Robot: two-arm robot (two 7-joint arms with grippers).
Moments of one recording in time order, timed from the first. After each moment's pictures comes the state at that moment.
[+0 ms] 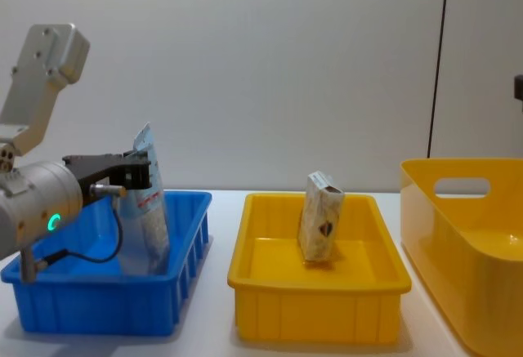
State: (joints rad) left arm -0.40 0.19 0.29 -1.28 -0.26 0.04 -0.08; right arm 0.03 0.30 -0.05 -1.79 0.05 0.02 0.20
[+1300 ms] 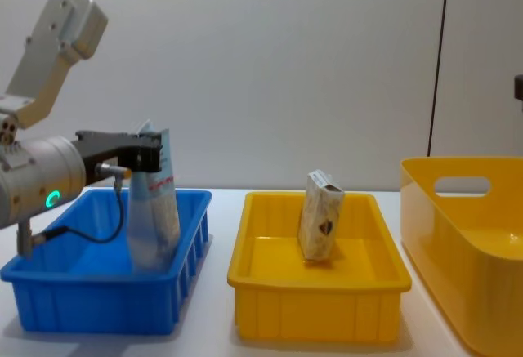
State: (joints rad) left arm -0.42 0.22 0.30 -1.34 -0.21 0.08 -0.15; right arm 0.03 0.30 -0.05 -1.79 0.05 0.02 0.20
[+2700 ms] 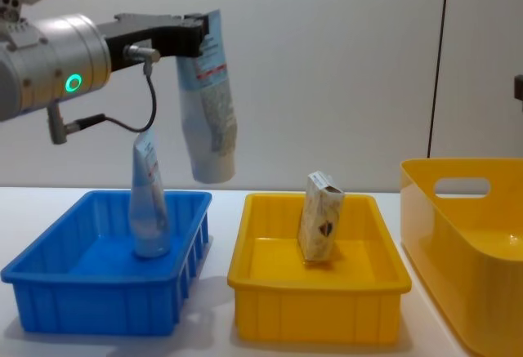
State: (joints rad) left arm -0.49 0.22 0.30 -1.46 -0.27 0.04 -0.32; right arm 0.03 0.30 -0.05 -1.79 0.05 0.02 0.20
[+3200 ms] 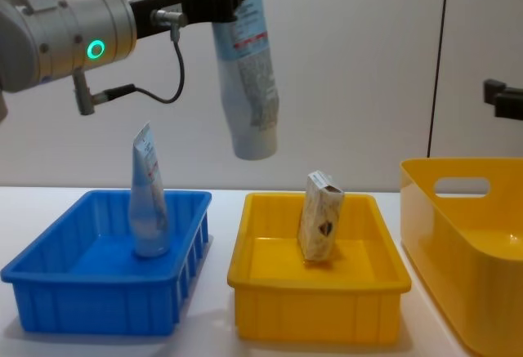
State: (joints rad) left arm -0.51 0.22 0.33 -1.50 -0.31 0.04 -0.39; right arm 0.07 0.33 -0.09 -1.76 0.06 0.02 0.27
